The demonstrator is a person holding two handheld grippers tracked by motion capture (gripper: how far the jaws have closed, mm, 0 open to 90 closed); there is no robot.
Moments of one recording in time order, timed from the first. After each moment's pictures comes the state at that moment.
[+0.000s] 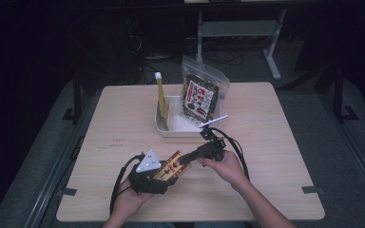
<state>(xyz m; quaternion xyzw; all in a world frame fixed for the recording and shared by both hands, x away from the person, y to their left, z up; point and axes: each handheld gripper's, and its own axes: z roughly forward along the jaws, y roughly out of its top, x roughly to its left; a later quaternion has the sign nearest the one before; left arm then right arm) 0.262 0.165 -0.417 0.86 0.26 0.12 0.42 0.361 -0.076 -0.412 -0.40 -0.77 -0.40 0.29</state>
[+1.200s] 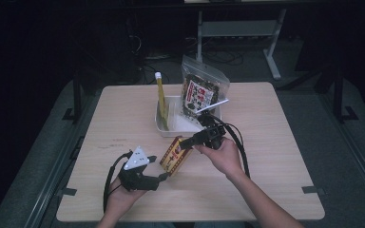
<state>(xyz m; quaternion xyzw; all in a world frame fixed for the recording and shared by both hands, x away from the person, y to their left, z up) 0.265 0.192 -0.416 0.84 0.30 0.14 0.43 0.366 -0.067 -0.354 -0.45 -0.79 -0.38 0.15</state>
